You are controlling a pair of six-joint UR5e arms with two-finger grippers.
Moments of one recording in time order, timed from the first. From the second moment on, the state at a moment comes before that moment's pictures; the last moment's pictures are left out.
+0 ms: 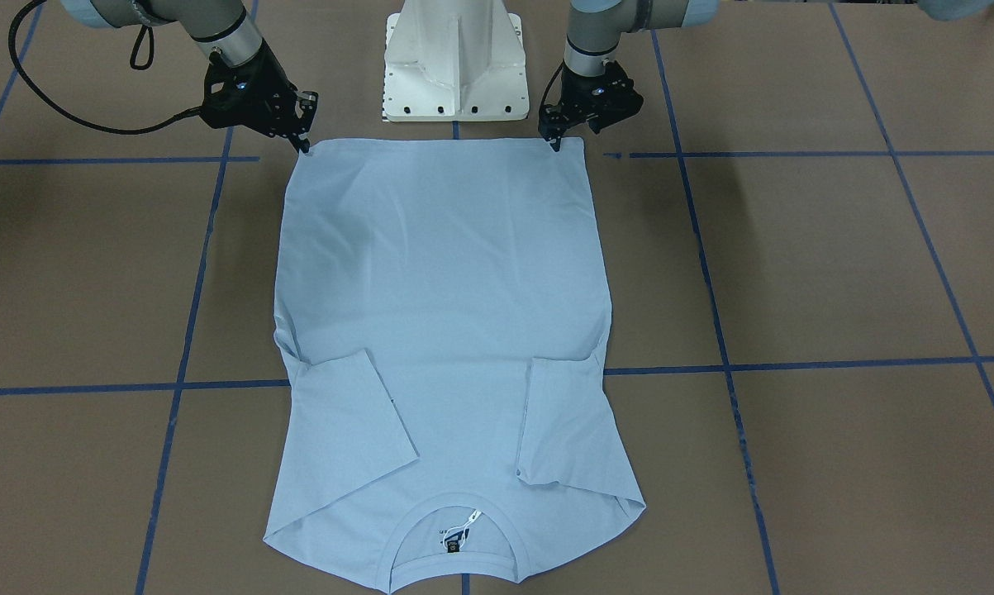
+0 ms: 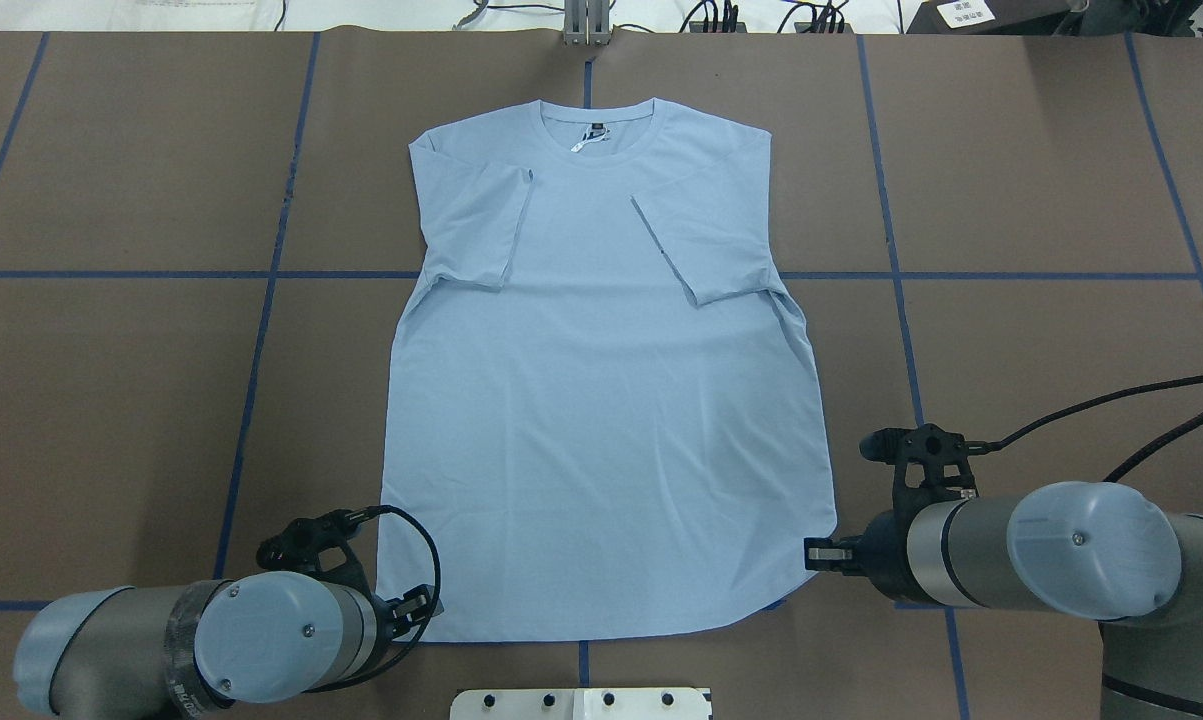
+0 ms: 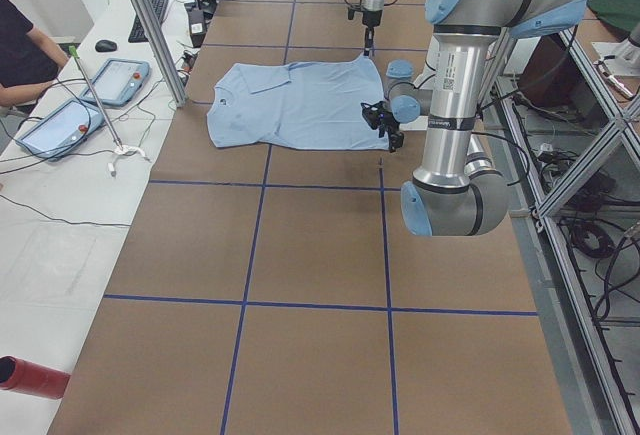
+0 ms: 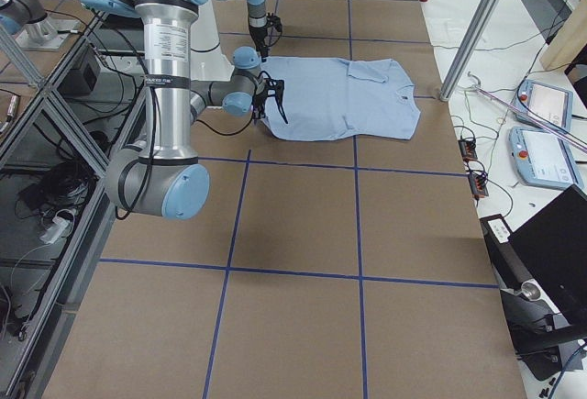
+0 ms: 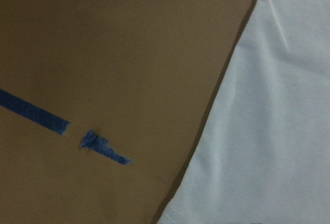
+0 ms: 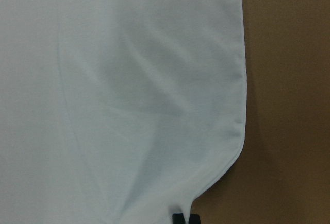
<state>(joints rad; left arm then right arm) -0.13 -1.82 -2.03 -1.63 -1.64 -1.91 0.28 -1.59 2.16 -1.15 1.73 1.45</state>
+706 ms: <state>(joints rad) -0.13 -1.82 -2.03 -1.63 -1.61 -1.82 0.28 -1.59 2.16 -1.15 1.73 1.45</state>
